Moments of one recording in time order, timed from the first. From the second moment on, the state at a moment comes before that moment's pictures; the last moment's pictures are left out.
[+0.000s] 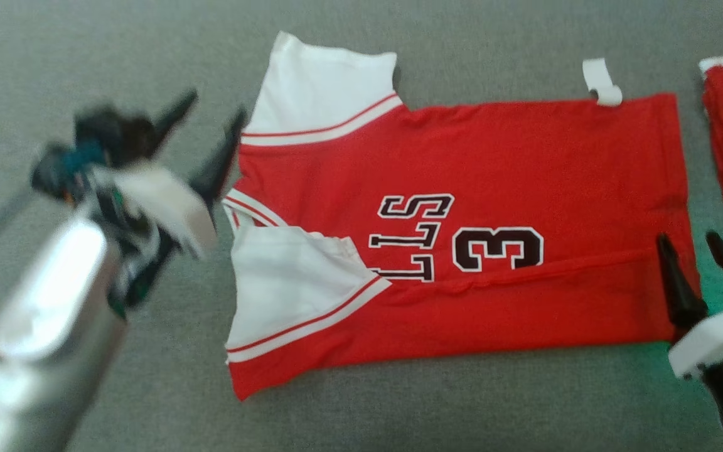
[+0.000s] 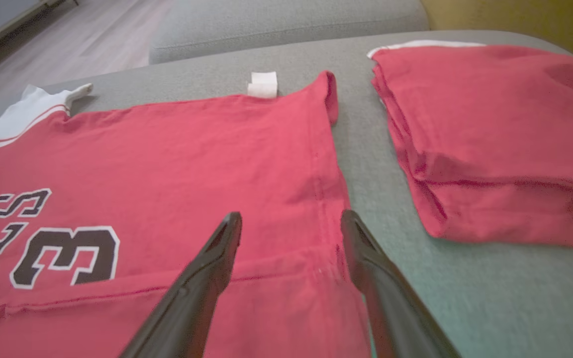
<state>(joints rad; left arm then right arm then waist) -0.59 0.40 -0.51 0.21 -0.56 -0.09 0.23 0.02 -0.24 -0.11 -0.01 0.35 0.13 0.23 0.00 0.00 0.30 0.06</state>
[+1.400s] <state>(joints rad) -1.12 0.60 -0.74 0.60 -0.83 -0.13 0.57 -0.14 -0.22 0.02 -0.05 0.34 0.13 0.18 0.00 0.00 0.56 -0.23</state>
